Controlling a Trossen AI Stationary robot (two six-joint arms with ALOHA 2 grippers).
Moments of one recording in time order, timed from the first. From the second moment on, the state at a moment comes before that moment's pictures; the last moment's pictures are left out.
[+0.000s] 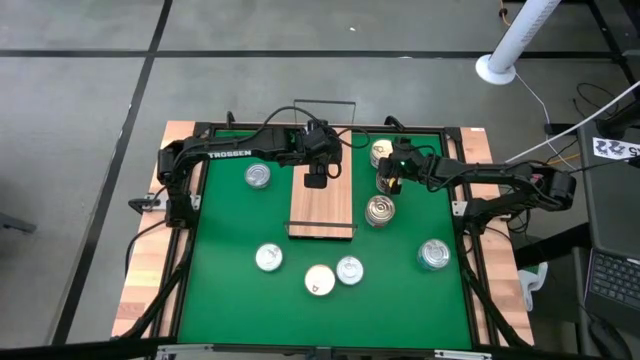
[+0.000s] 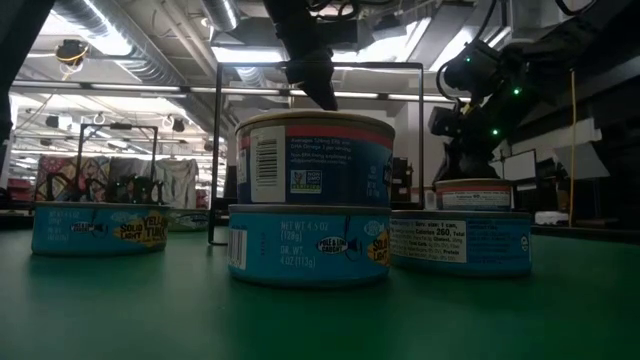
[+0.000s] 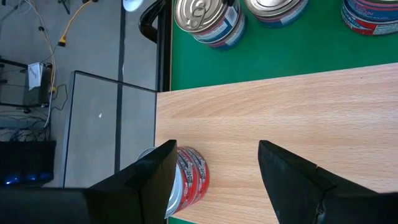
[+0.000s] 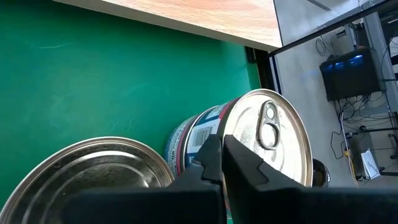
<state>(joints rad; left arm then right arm) 0.22 1.86 1.73 -0.80 -0.39 0.44 -0.45 1.29 0.57 -0.04 0.29 -0.61</state>
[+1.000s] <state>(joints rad) 0.22 1.86 1.73 -0.80 -0.39 0.42 -0.45 1.29 0.61 0.00 0.21 -0.61</state>
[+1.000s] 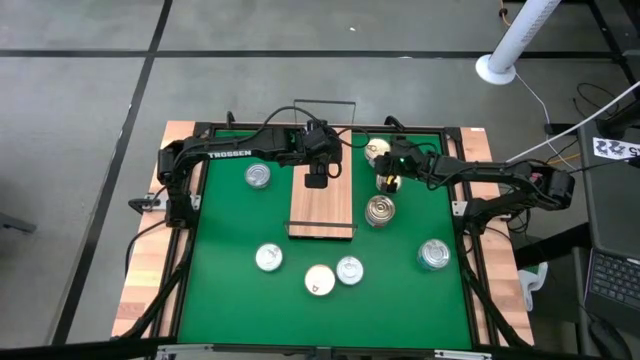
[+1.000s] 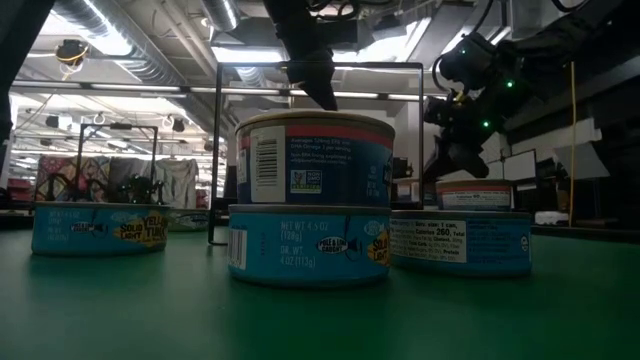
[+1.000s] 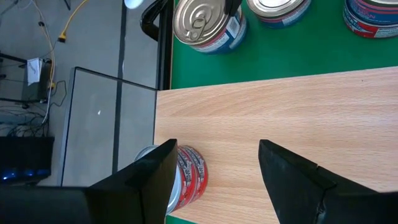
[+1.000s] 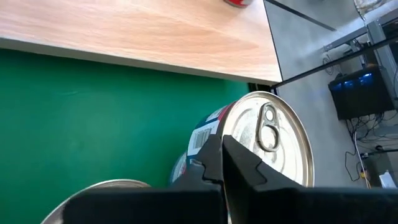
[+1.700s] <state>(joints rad) 0.22 1.86 1.73 -0.80 -0.39 0.43 -0.45 1.29 0.61 0.12 0.05 -0.61</state>
